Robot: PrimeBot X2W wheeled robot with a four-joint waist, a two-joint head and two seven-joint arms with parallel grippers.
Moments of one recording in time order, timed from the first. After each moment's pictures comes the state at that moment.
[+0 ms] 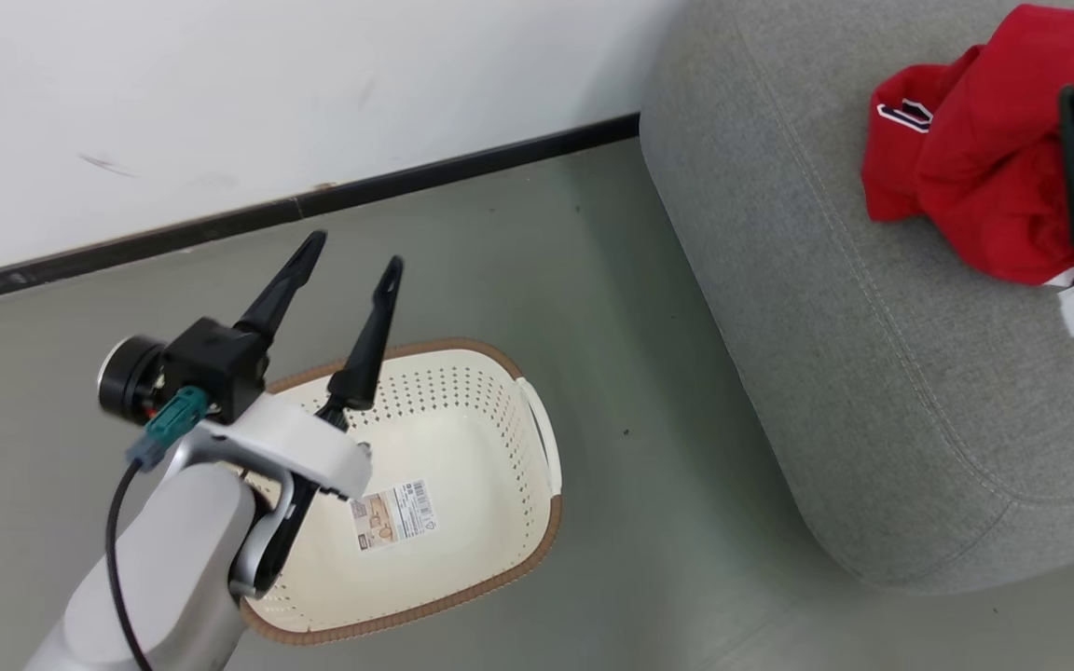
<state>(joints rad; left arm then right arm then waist) -0.57 0.26 -0.56 0.23 -0.53 0.07 -0.25 -0.59 -0.41 0.08 0.34 0.37 0.13 -0.25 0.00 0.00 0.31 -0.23</state>
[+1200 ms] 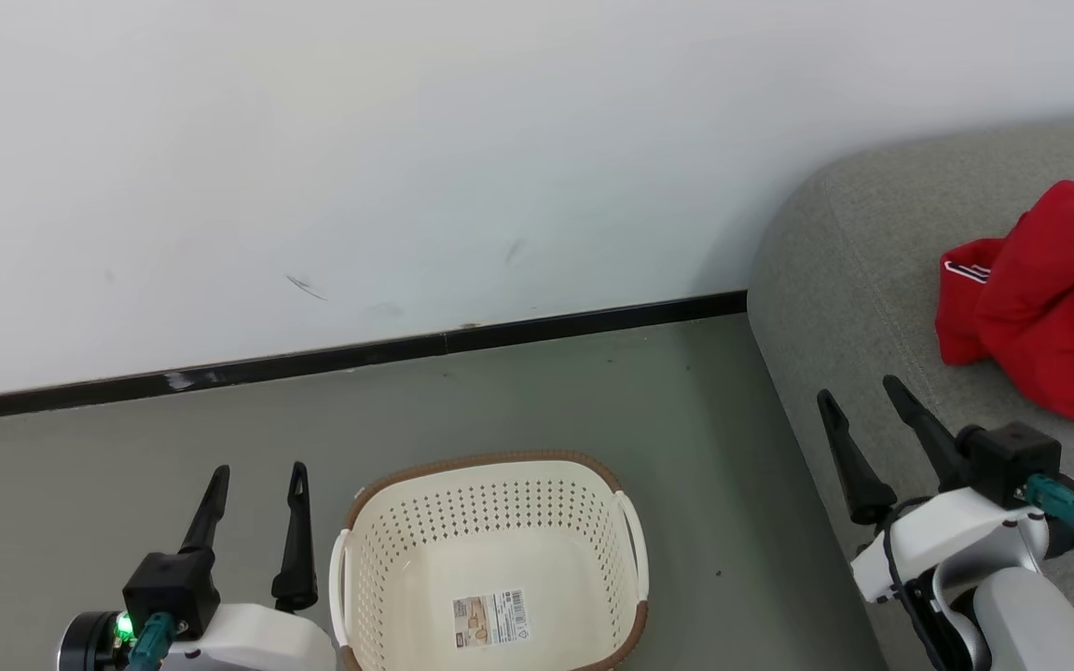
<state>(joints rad) -0.10 0.18 -0.32 0.13 -0.45 0.28 -0.25 -0.22 -0.12 0.11 0.31 0.16 0.13 -0.25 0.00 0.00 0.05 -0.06</state>
